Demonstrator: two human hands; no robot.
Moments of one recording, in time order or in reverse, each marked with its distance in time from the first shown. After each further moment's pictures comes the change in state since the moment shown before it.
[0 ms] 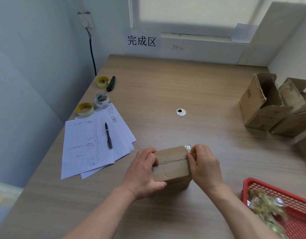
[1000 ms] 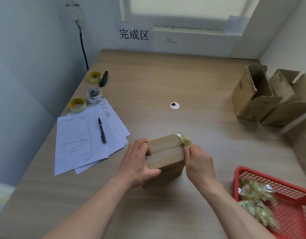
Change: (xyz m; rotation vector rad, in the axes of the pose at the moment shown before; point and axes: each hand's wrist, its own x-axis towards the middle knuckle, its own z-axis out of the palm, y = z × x) left_hand 0.007 0.004 0.001 0.021 0.014 -0.070; right_hand -0.019 0.002 0.001 -0.006 -0.043 0.149
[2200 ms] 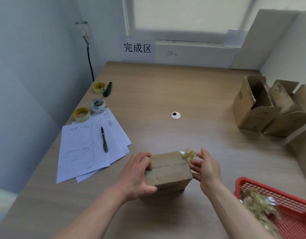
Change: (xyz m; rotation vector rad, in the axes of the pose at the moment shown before) left_hand -0.009 0.000 -0.009 0.044 -0.138 0.103; right_hand 0.023 0.008 -0.016 1.017 -0.134 1.036
